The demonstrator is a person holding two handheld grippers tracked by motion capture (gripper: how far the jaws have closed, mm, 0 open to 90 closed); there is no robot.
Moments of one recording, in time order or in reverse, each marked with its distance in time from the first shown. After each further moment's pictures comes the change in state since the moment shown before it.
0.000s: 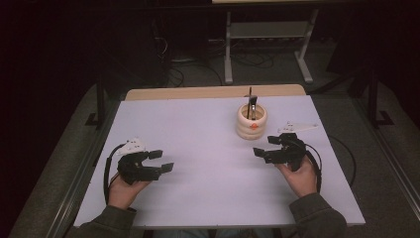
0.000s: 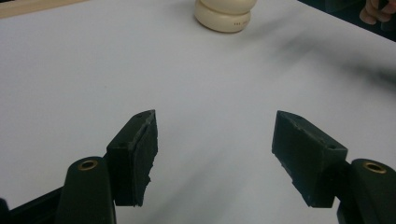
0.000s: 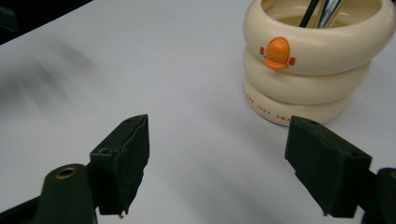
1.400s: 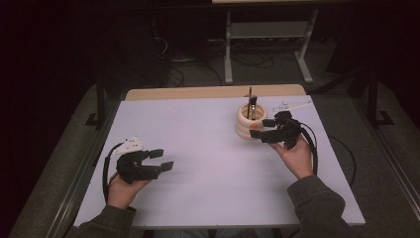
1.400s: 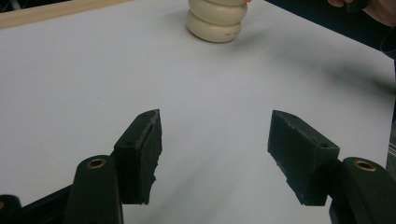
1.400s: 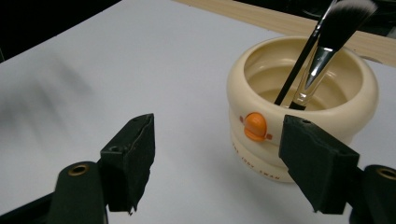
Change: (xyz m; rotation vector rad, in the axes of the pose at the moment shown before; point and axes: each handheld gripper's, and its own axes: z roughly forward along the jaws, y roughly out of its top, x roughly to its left) left arm -0.004 0.006 -0.005 -0.022 -0.026 0.004; right arm -0.018 0.050 0.014 0.016 0.033 -0.013
